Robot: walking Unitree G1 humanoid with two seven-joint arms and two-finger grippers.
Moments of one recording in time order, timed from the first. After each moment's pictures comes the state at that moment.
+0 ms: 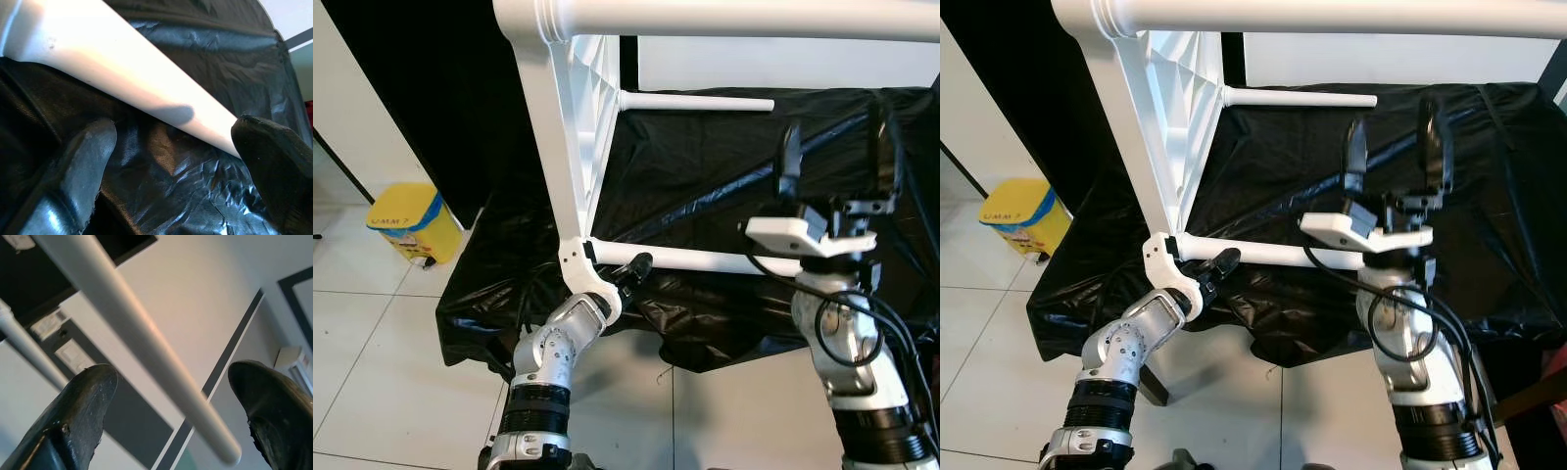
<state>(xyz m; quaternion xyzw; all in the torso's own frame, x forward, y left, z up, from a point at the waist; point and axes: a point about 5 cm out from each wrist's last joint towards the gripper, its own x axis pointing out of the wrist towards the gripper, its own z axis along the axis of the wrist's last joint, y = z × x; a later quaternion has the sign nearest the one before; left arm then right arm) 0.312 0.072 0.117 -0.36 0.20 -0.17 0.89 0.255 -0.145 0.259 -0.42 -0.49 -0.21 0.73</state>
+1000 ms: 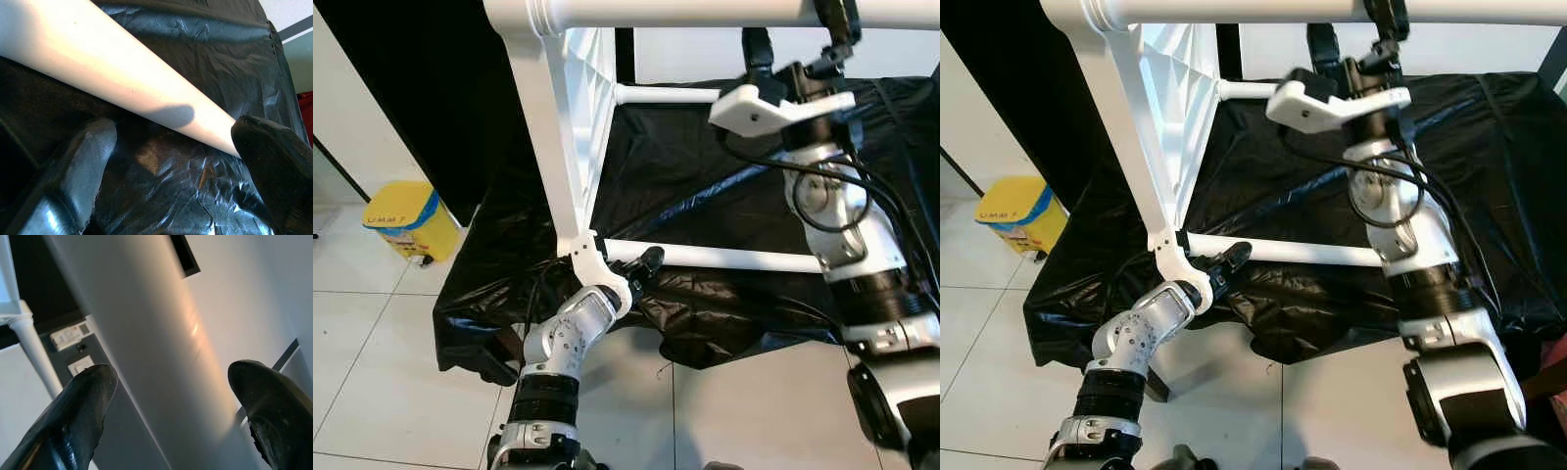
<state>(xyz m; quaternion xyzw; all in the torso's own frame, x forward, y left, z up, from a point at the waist) 0.315 0.061 0.122 -0.37 0.20 -0.18 0.89 0.333 -0.120 0.336 -0.52 -0.48 -0.14 0.70</state>
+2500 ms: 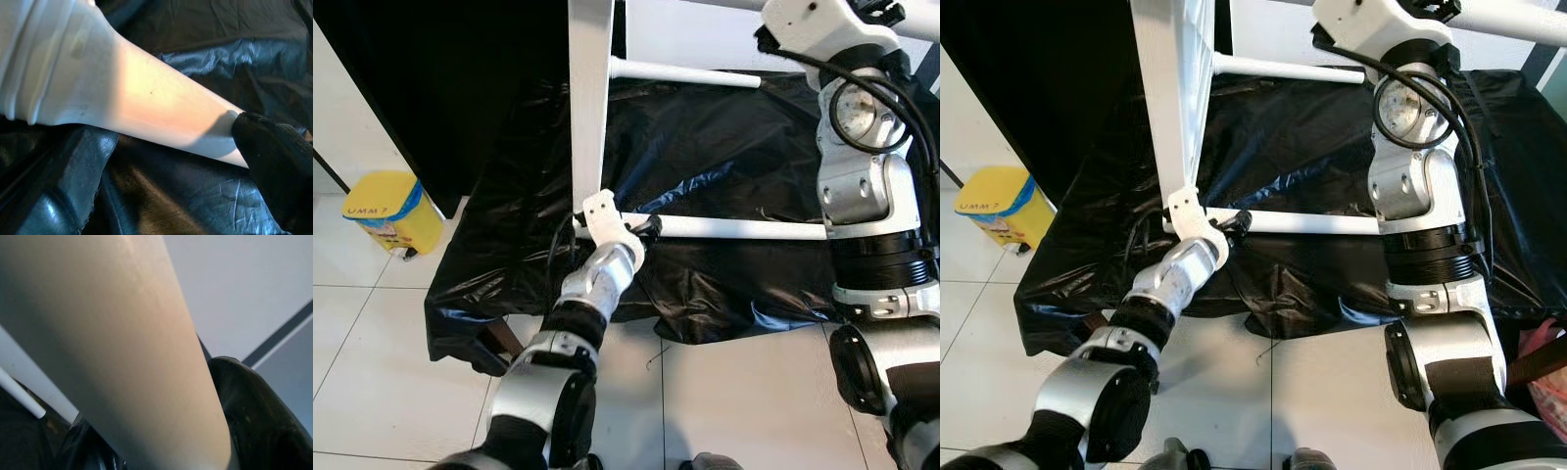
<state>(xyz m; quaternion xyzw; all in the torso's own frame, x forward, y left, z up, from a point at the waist) 0.376 0.031 0.150 -0.27 0.17 -0.08 0.94 0.344 -0.158 0.366 -0.42 -0.25 -0.17 0.86</state>
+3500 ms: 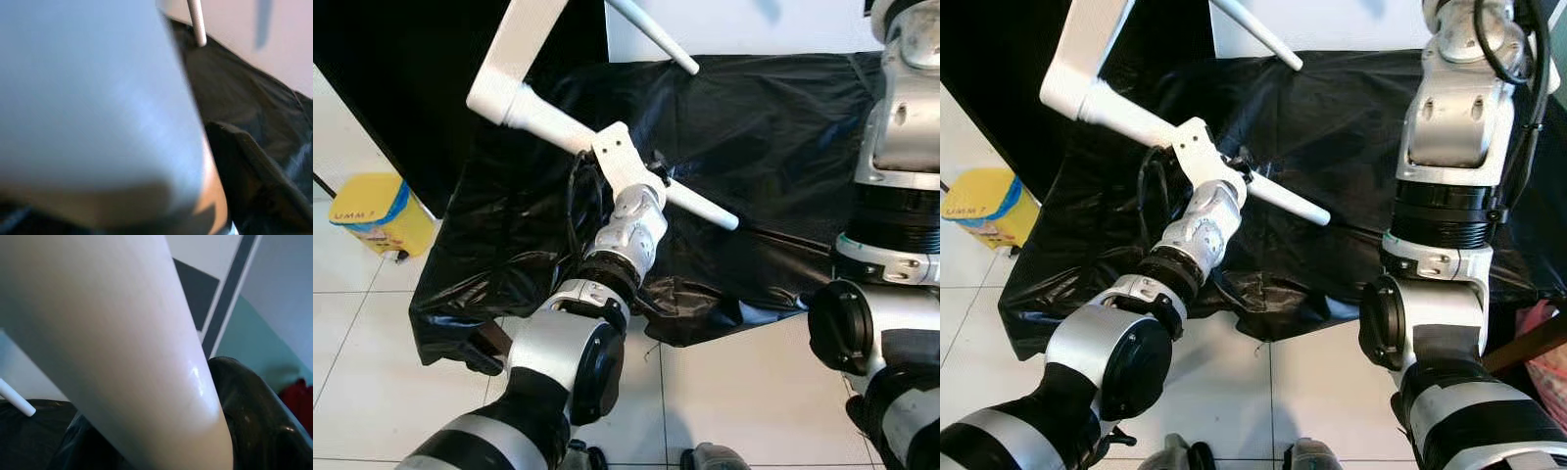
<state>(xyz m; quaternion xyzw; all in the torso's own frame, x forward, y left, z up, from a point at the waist) 0.392 0.003 0.236 -0.26 0.01 -0.05 0.96 0.323 -0.201 0.408 -0.15 -0.24 -0.21 0.94</state>
